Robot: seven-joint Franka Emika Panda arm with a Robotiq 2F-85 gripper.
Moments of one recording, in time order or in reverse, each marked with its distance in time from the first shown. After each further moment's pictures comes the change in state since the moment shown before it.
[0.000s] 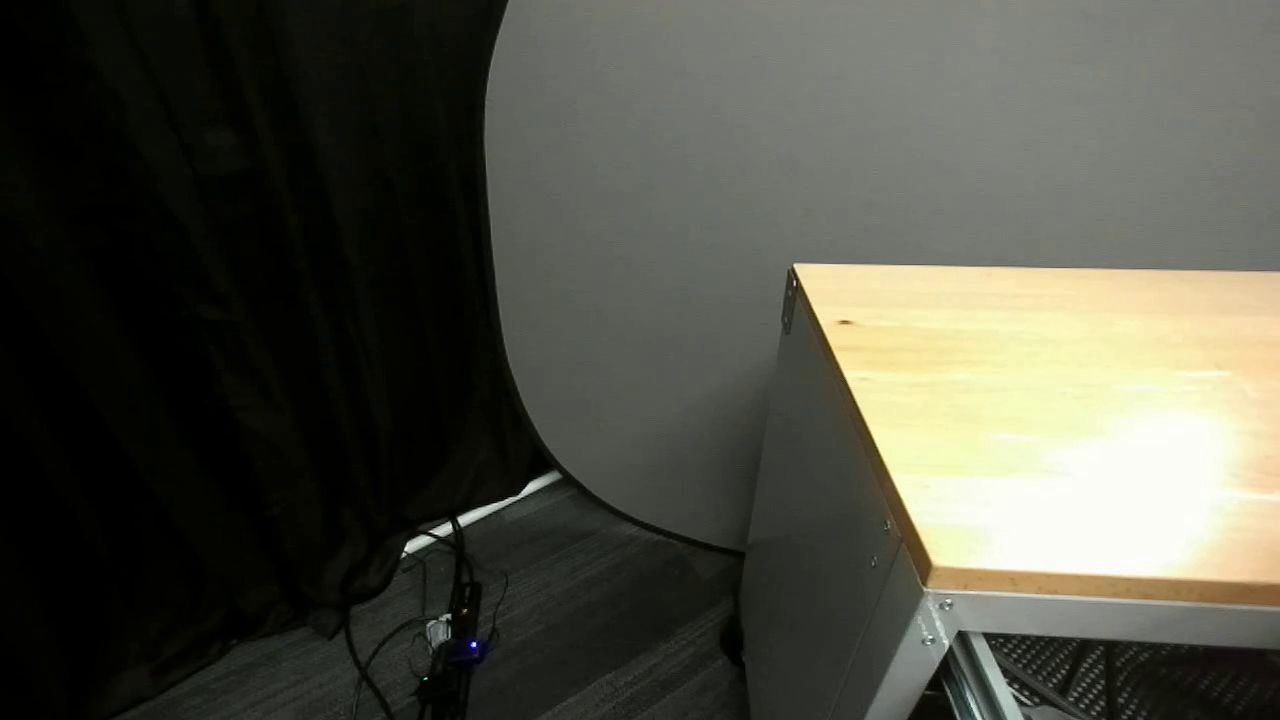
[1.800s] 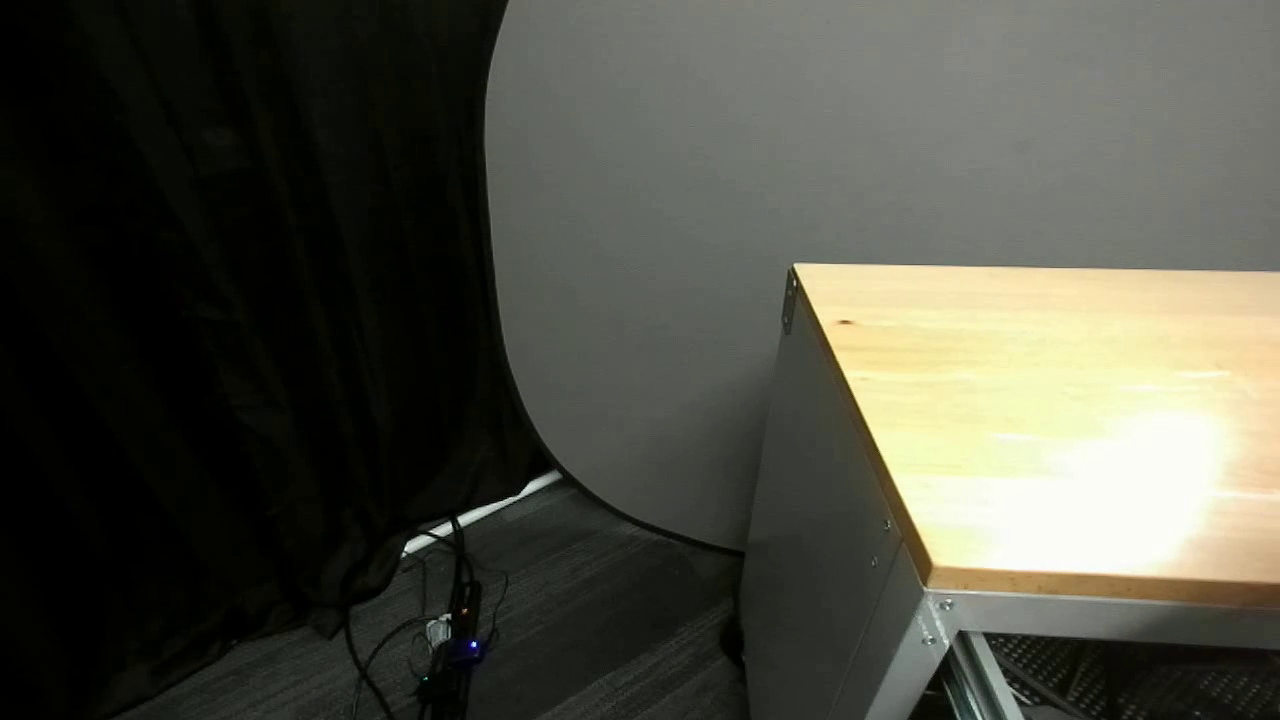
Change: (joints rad) arm 0.033 0.097 0.087 0.102 0.118 0.131 -0.162
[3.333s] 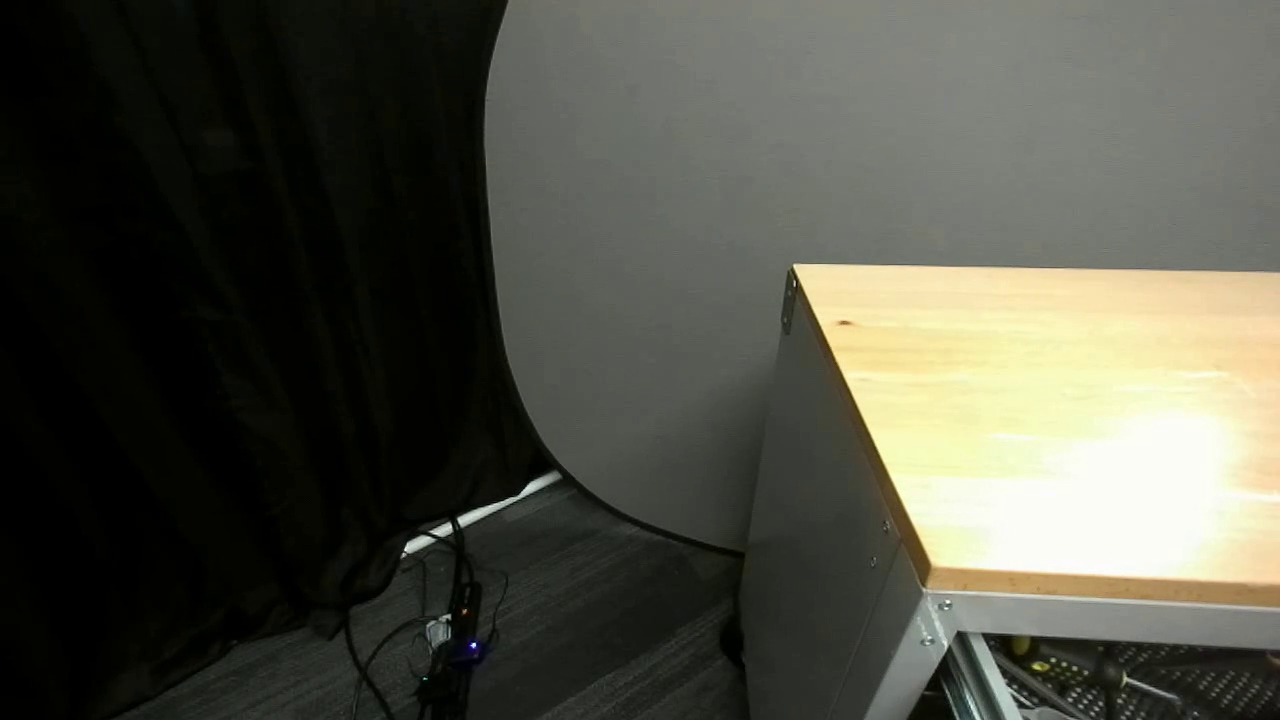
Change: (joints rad) arm -0.108 -0.253 -0.254 -0.260 -0.319 -0.423 0.369
